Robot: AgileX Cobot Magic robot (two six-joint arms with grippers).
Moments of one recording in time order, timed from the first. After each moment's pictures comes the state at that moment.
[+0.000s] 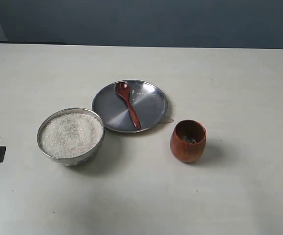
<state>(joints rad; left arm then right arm) -0.04 0.82 -0.46 -0.25 0.62 0.17 0.05 0.00 -0.10 -0.02 0.33 -0.05</state>
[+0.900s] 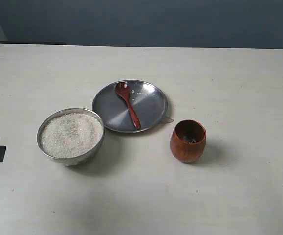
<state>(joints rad) -0.04 0.82 -0.46 -0.25 0.62 0.17 -0.04 0.00 -0.01 -0.01 0.31 -0.05</state>
